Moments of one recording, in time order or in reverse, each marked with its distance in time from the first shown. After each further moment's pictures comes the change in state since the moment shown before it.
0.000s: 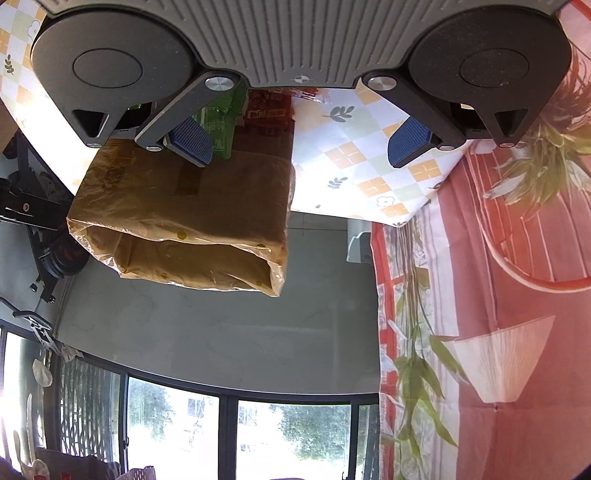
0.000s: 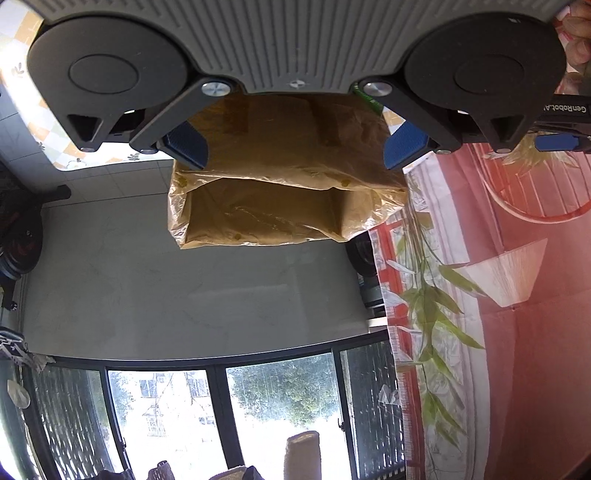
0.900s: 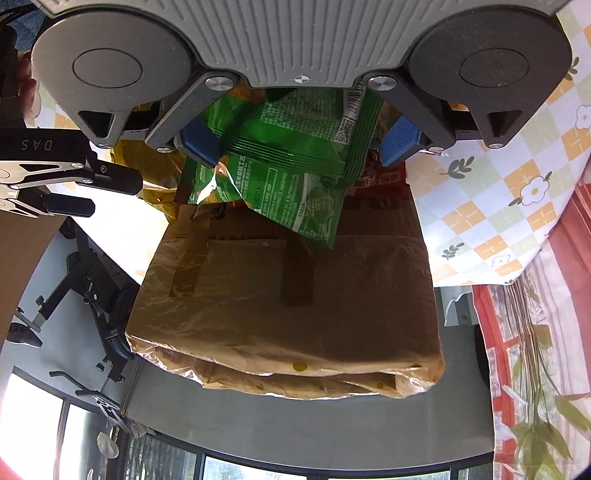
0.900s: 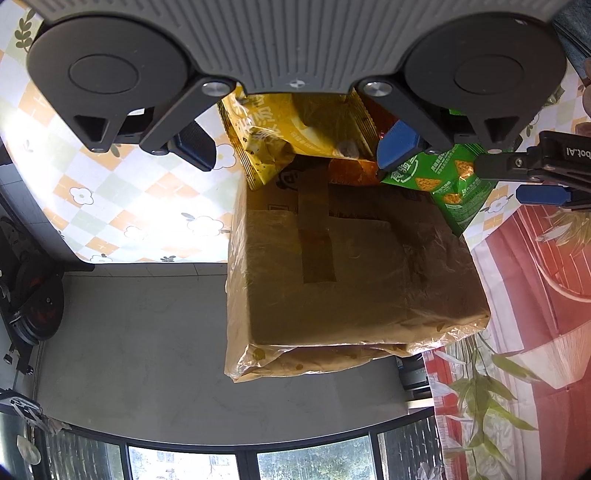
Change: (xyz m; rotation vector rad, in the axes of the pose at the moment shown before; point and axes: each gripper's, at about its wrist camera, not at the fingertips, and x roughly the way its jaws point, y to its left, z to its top) left arm 0.080 -0.060 -0.050 0.114 0.233 -0.262; right arm 0.037 -0.053 -0.081 0.015 0.265 -0.053
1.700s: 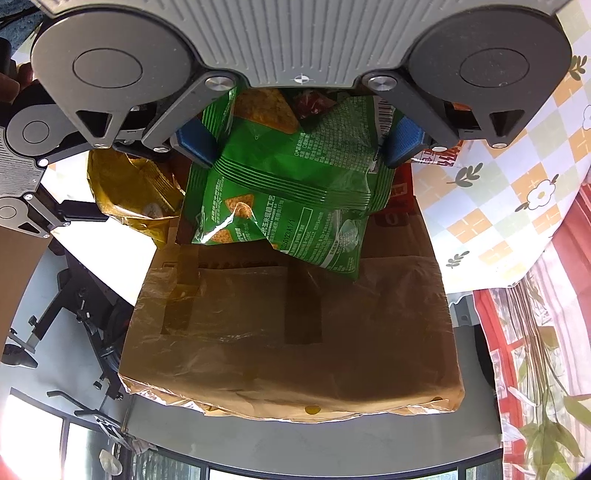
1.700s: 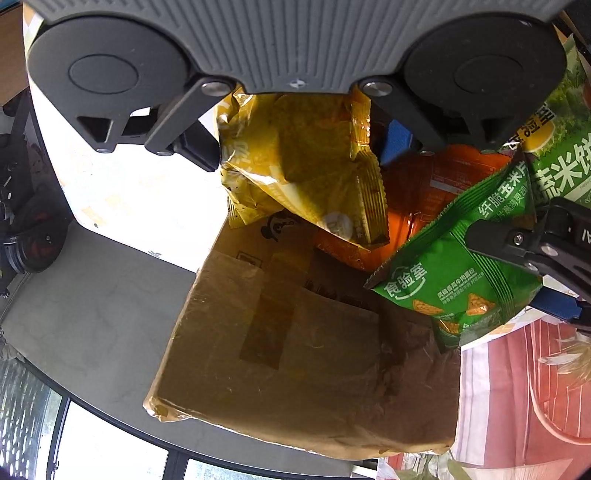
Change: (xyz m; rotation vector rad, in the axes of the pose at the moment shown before) left arm 0.024 -0.009 -0.015 0.050 0.015 0.043; right arm 0.044 0.029 -0.036 -0.320 0.086 -0.092
